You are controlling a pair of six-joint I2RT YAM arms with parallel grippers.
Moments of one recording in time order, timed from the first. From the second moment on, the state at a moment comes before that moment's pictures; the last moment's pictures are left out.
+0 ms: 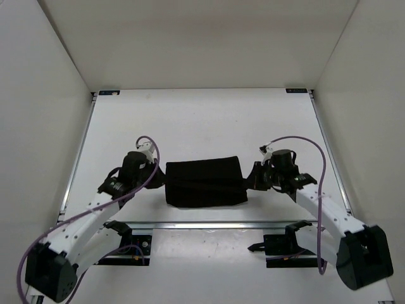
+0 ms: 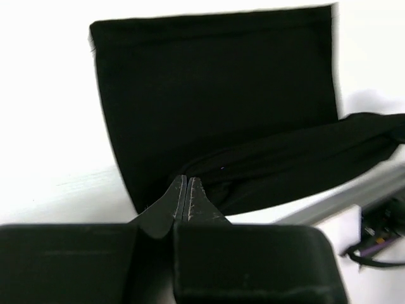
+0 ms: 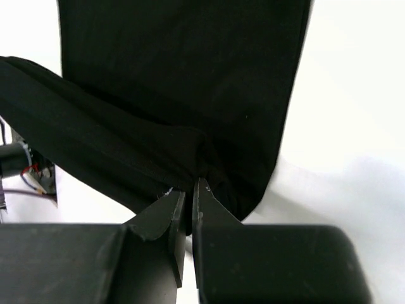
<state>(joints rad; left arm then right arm) -0.45 0.79 0.54 -0.40 0.13 -0.54 0.31 0.92 0.47 -0.34 -0.47 0.46</state>
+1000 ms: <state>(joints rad) -0.37 1.08 0.74 -0.20 0.11 -0.53 0.26 1.29 0.81 -0.17 -0.47 0.32</state>
